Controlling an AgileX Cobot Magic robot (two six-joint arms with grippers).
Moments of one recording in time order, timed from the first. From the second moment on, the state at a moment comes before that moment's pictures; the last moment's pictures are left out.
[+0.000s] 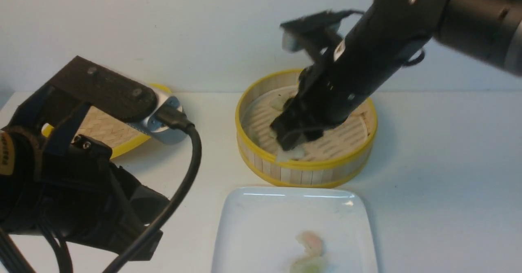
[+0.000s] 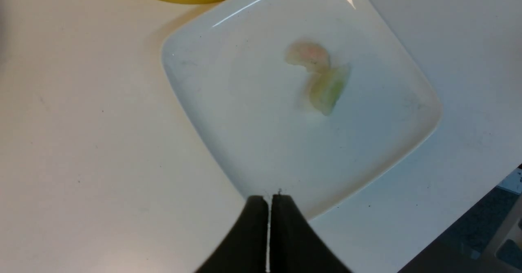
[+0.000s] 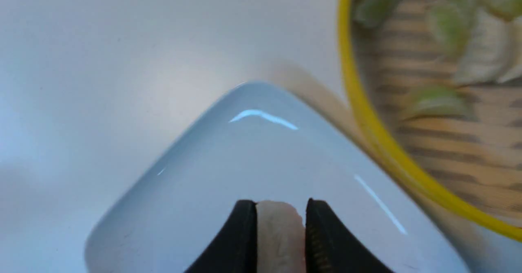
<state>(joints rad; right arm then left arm) 0.60 1.79 -1.56 0.32 1.08 -0.22 -0.58 0.99 -1.01 -0.19 1.02 0.04</state>
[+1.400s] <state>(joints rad) 0.67 1.39 -1.63 0.08 1.25 0.18 -0.58 0.99 -1.01 -0.19 1.02 0.09</state>
